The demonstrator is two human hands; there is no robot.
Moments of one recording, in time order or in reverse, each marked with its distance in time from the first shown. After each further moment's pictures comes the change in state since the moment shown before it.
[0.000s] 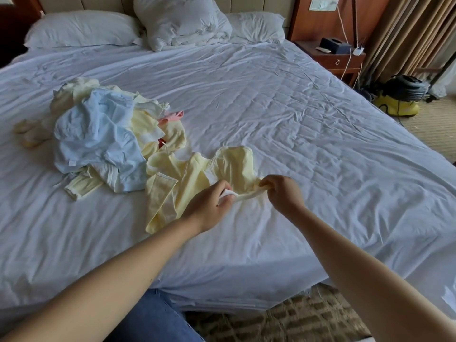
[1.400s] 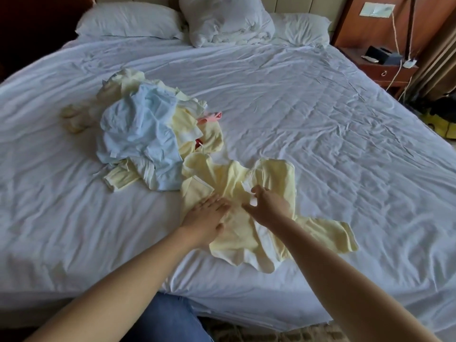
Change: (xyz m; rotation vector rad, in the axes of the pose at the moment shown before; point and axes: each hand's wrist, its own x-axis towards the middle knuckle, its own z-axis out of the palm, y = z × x) left_hand -0.006 -0.109 -0.024 0.706 -0.272 -0.034; right_hand 0.033 -0.085 0.082 -0.171 -0.277 -0.007
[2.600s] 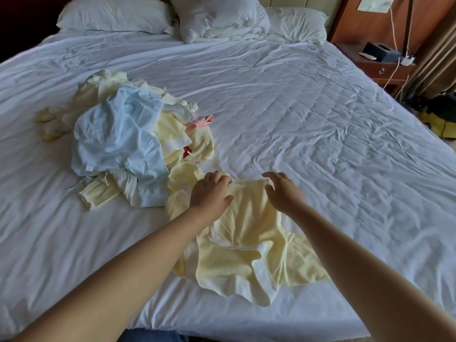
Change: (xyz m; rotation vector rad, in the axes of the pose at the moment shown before) left_hand 0.092 -0.003 -0.039 -0.148 0.304 -0.155; right_hand 0.076 0.048 -0.032 0.098 0.028 0.037
